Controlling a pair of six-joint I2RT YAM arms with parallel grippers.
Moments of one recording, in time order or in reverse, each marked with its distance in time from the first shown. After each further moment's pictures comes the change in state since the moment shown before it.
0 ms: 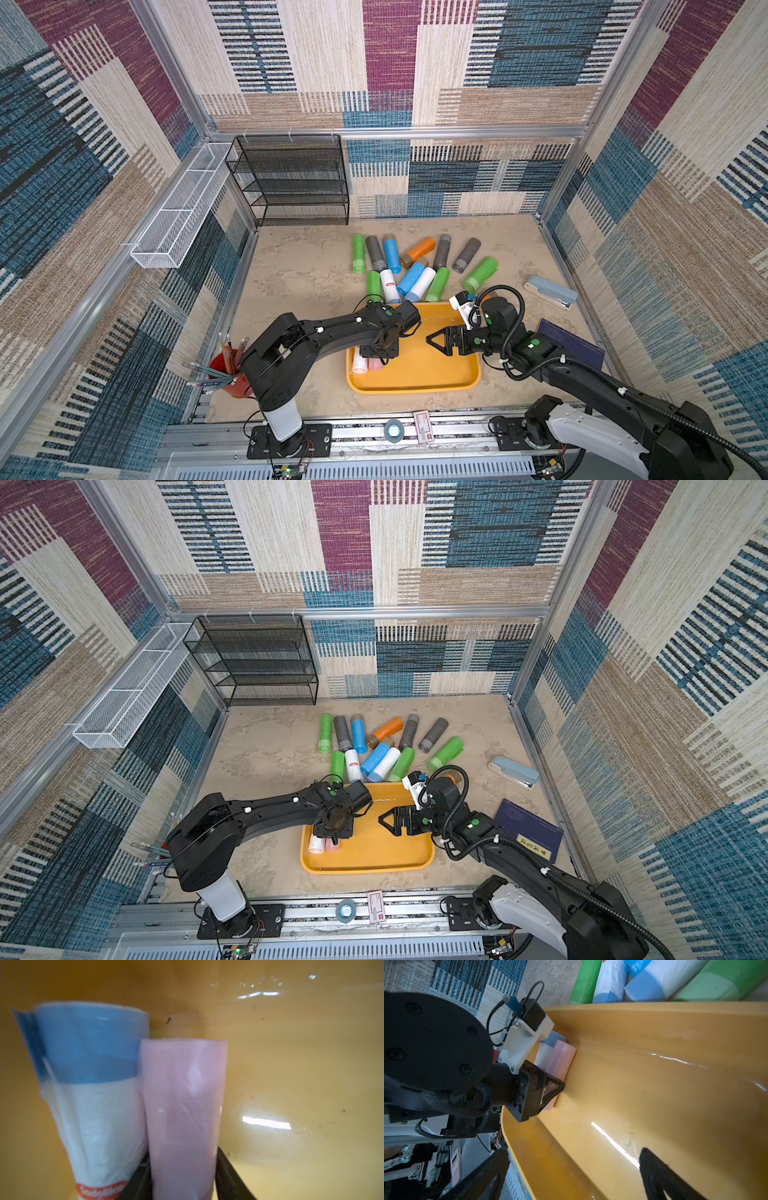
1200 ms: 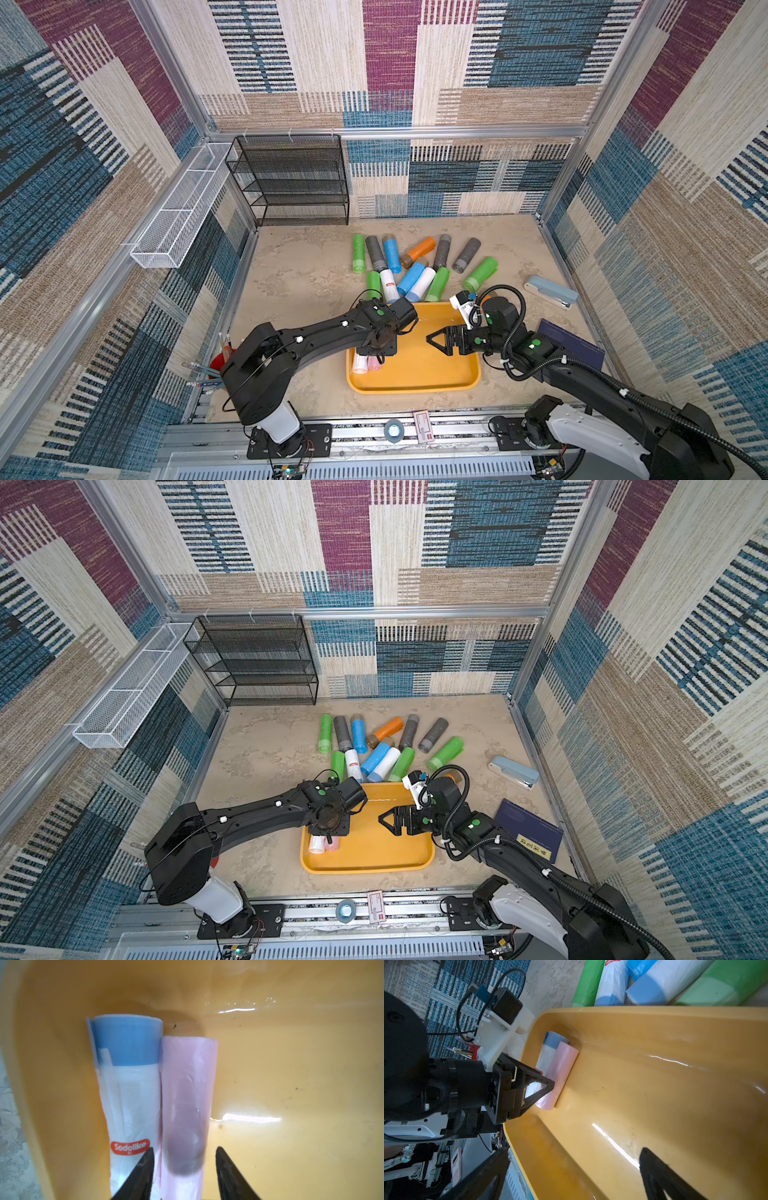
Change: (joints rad) left arm -0.006 -0.129 -0.005 -0.035 -0.001 0.000; right arm 0.000 -0.005 0.006 0.001 -0.001 0.001
